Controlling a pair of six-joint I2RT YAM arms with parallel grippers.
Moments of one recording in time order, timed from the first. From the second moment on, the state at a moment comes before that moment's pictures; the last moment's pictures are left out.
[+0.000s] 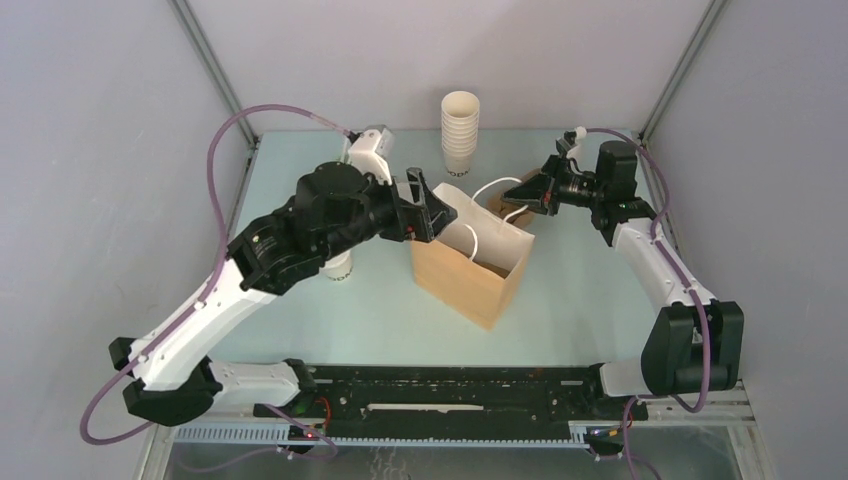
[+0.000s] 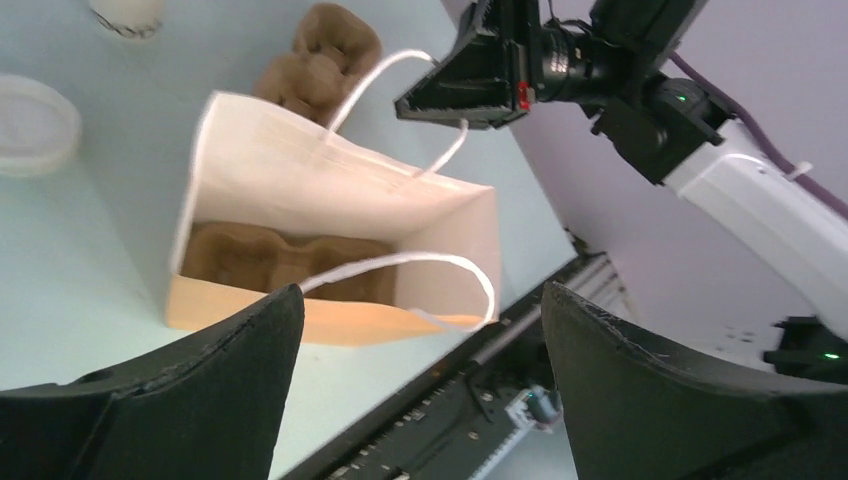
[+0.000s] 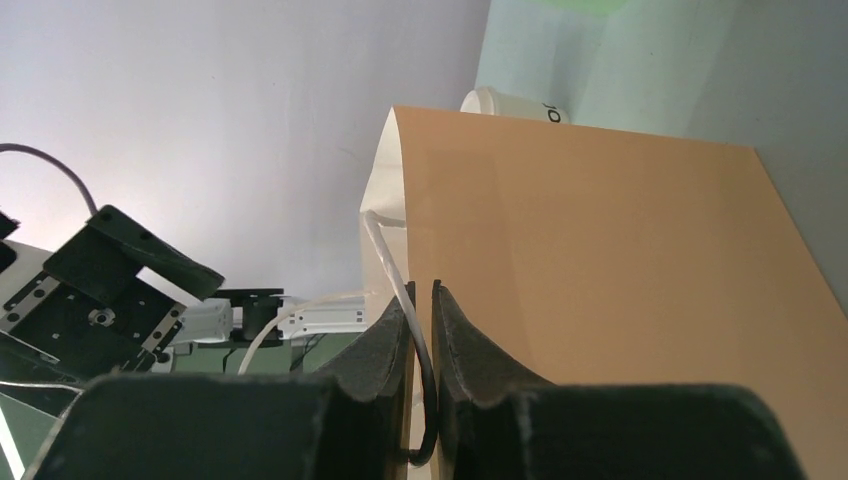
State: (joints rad) left arm -0.95 1.19 1.62 -0.74 -0.18 -0.59; right arm 0.07 1.39 1.07 -0.04 -1.06 0.97
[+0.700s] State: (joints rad) left arm -0.98 1.37 1.51 -0.55 -0.07 -0.82; right arm 0.09 1.32 1.07 -0.04 -1.05 0.97
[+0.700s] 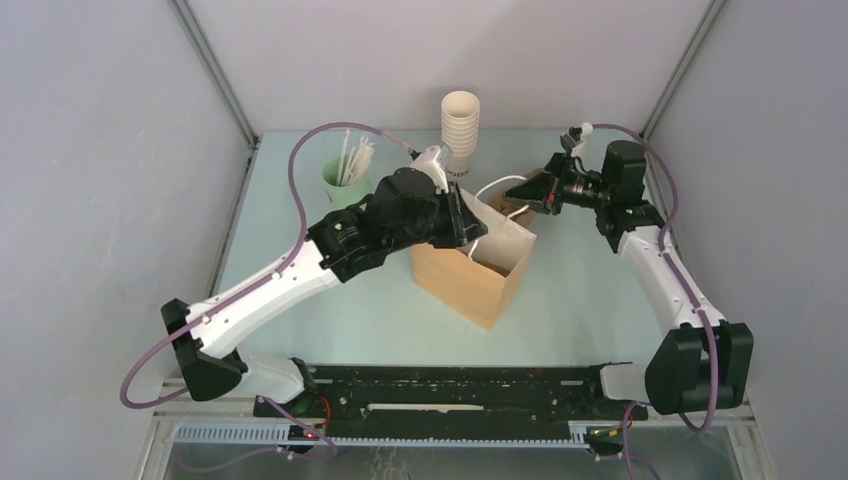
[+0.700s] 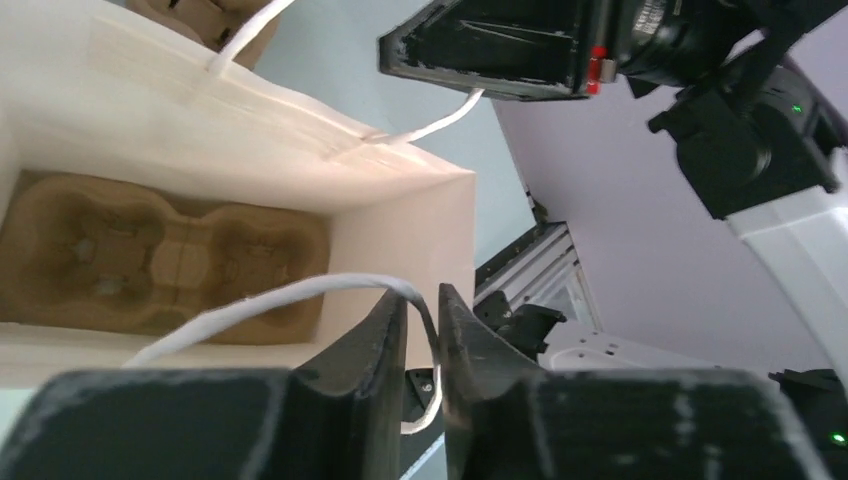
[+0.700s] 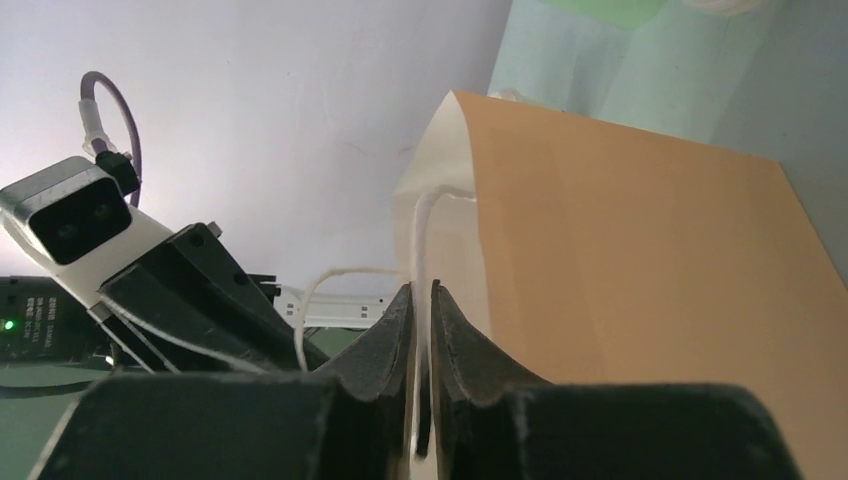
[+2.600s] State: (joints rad) left arm -0.63 1.13 1.41 -0.63 0.24 -0.76; right arm 0.32 1.12 1.24 -0.41 -0.64 0.83
